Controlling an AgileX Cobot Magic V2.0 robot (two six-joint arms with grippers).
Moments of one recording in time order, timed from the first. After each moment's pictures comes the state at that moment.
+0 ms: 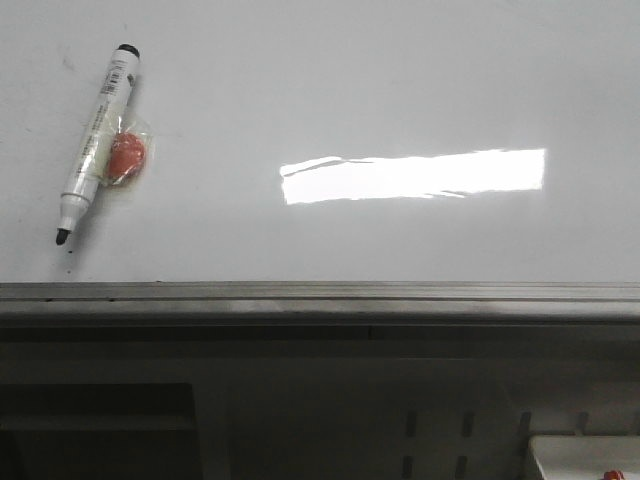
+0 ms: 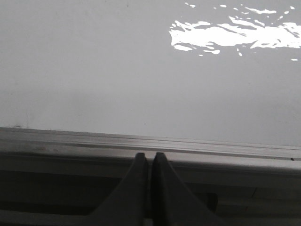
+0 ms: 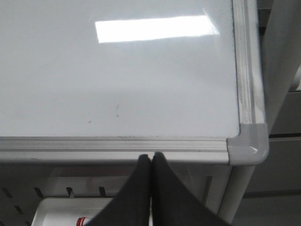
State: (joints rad) left arm 0.00 -0.01 0.00 0.01 0.35 -0.06; right arm -0.07 -0.01 0.01 -0.02 0.33 0.00
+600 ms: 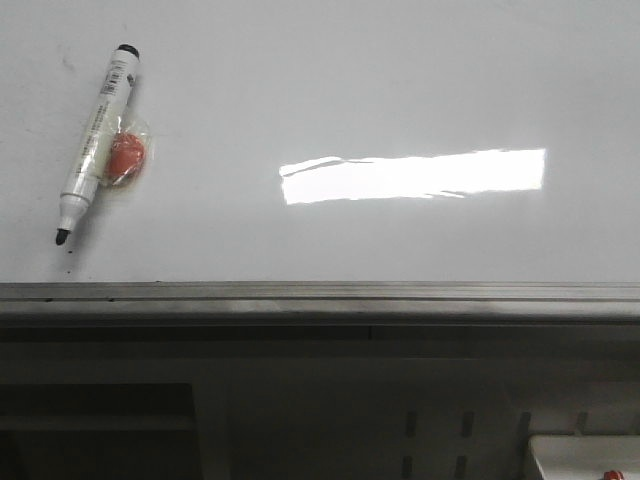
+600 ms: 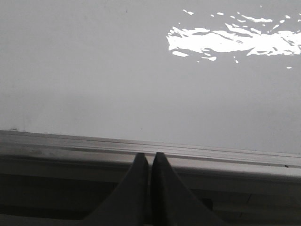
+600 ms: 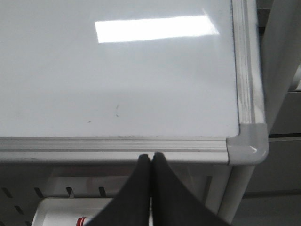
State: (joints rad) left arm 0.00 -0.01 0.00 -0.01 0.33 -0.06; right arm -0.07 -0.01 0.01 -0.02 0.33 0.00
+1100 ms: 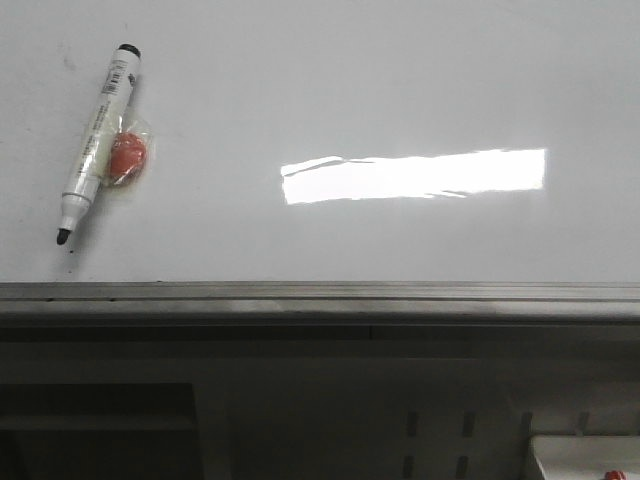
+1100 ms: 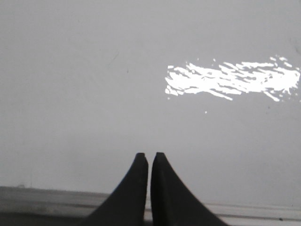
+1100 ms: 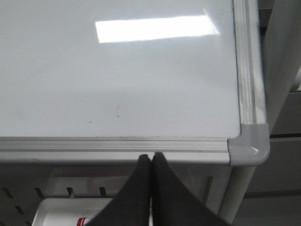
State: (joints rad) left arm 0.00 -0.01 0.00 0.01 0.14 -0.06; right arm -0.07 -0.01 0.01 -0.02 0.33 0.00
